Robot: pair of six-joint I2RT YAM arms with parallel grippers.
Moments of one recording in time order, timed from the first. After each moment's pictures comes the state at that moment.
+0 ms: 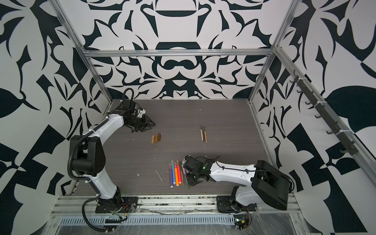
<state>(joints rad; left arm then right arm) -0.15 1.77 1.38 -0.72 0.62 -0.53 1.06 1.35 0.61 -0.51 -0.05 0.64</state>
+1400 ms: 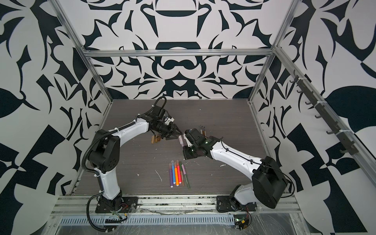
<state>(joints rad) -0.53 1.91 1.41 -0.55 0.76 -0.77 0.74 1.40 0.96 -0.59 -0.22 0.55</state>
